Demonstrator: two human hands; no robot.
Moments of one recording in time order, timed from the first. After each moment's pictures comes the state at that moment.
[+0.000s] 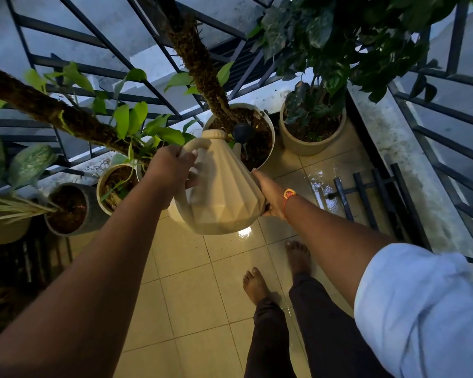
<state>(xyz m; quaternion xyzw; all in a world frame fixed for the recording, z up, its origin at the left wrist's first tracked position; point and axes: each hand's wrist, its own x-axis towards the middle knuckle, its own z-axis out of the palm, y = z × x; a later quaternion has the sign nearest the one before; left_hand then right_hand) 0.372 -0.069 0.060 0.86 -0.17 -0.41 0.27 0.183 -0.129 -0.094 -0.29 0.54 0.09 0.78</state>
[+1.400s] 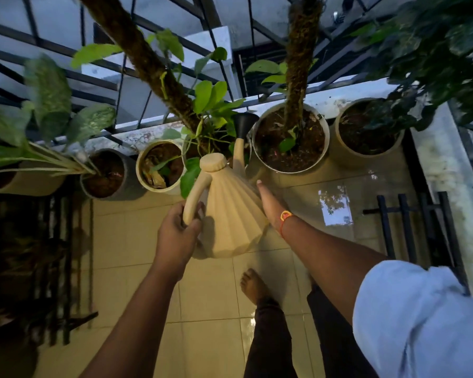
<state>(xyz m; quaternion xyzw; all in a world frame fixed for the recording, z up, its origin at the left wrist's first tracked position) 0.419 0.161 0.056 0.84 -0.07 -0.37 0.39 0.308 -0.006 -0.076 -0.43 0.61 0.06 0.66</state>
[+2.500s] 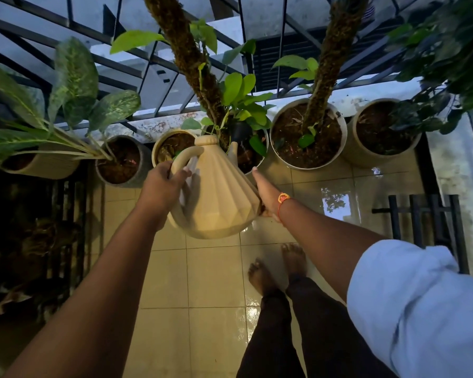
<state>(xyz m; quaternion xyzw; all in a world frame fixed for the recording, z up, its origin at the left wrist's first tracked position) 0.522 0.151 0.086 0.88 -0.07 -0.35 0.33 0.366 0.011 -0.046 -0.36 0.53 0.16 0.75</state>
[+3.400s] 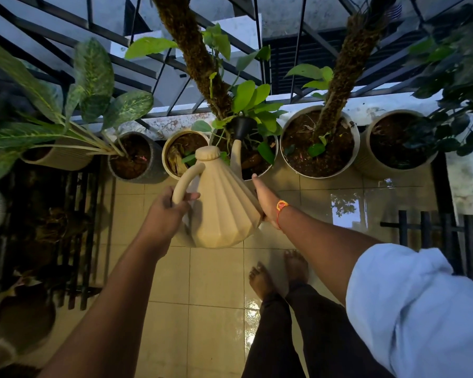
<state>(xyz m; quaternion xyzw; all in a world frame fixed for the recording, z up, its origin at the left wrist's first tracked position) 0.503 0.186 0.078 0.82 -0.01 -0.40 0.40 0.383 0.004 -0.050 -0.42 0.52 0.18 0.72</state>
